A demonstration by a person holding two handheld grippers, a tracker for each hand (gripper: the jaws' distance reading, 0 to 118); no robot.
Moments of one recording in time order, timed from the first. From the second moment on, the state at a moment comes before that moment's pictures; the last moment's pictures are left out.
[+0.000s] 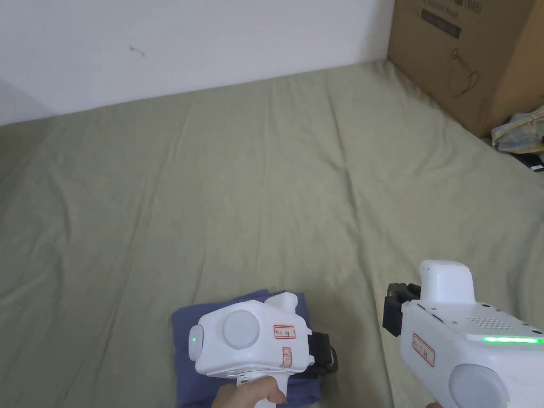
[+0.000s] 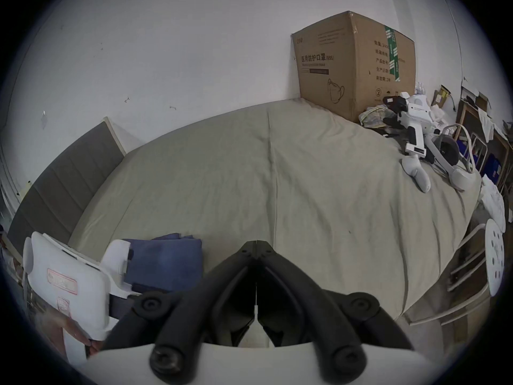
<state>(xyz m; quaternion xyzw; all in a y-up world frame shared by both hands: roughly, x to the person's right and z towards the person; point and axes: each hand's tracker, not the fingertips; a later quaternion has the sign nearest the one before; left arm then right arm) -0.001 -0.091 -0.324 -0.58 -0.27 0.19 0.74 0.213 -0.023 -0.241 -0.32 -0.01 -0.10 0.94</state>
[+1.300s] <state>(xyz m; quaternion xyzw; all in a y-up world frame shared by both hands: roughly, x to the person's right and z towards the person) -0.248 -0.132 -0.298 -0.47 -0.24 0.45 0.72 0.073 -0.081 -0.339 -0.58 0.17 -0.08 0.79</state>
